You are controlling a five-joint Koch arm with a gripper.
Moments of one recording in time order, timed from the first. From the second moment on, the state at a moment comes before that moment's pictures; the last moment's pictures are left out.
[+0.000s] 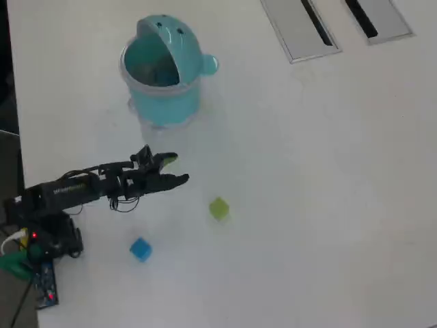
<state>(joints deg) -3.1 104.9 115.1 10.4 -93.9</state>
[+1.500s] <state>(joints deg) 8.5 63.0 100.6 0.8 -103.7</state>
